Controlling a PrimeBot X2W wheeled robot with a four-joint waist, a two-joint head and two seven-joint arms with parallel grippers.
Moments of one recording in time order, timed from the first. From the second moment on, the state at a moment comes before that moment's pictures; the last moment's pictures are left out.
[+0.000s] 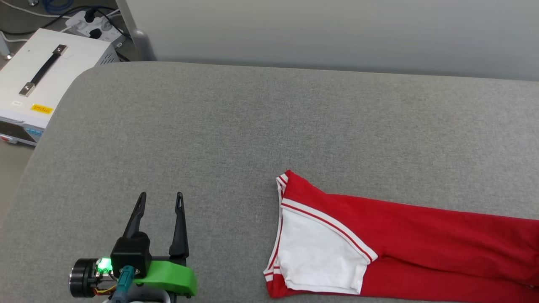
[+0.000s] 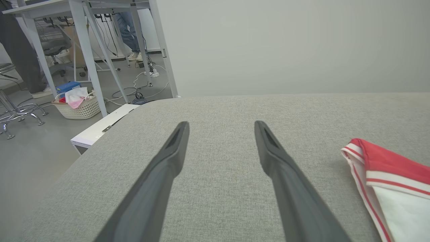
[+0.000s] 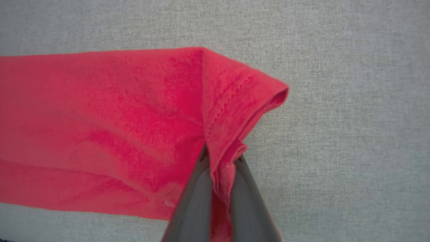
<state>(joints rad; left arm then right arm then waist) 0.03 0.10 -0.08 0.05 -0.05 0.06 -0.26 -0.08 -0.78 0.21 0.43 0.93 0.13 0.43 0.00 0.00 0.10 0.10</state>
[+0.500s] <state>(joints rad) 0.05 0.09 -0.07 0.06 -0.04 0.04 -0.26 -0.03 -0.73 0.22 0.05 1.03 0.13 0.52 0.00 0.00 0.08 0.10</state>
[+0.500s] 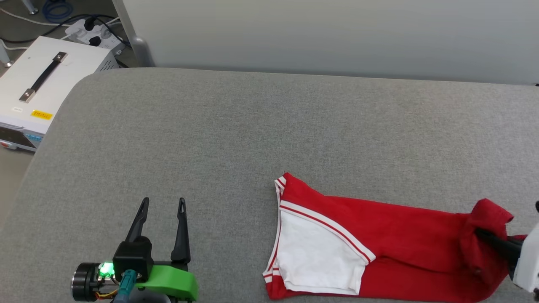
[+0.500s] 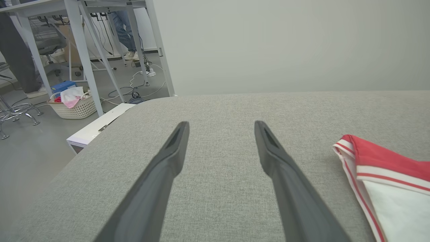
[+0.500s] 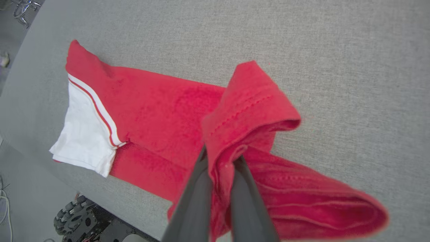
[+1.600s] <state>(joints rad) 0.00 0.06 -0.11 0.07 -0.03 0.03 -0.26 -0.44 -0.40 0.71 0.25 0.85 0.13 0.50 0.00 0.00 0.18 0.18</state>
